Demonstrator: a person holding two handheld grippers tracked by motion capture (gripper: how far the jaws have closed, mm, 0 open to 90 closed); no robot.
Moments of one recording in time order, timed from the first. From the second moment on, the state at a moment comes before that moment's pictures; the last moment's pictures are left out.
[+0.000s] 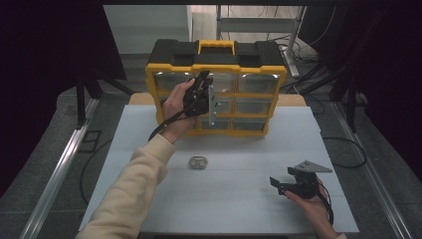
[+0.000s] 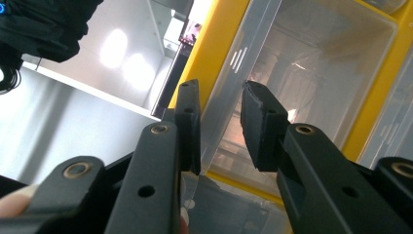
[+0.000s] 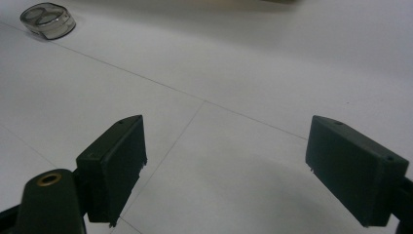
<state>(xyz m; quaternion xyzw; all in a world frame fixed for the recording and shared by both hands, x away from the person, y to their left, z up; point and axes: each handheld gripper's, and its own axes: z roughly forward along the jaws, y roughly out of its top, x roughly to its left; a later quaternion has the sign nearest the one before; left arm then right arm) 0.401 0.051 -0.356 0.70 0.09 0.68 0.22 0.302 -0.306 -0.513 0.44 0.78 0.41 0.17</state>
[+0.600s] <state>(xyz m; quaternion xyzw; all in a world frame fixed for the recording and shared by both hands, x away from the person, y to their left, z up) 0.397 0.052 -0.357 0.69 0.08 0.68 0.22 0.302 -0.306 -0.513 0.44 0.78 0.41 0.17</state>
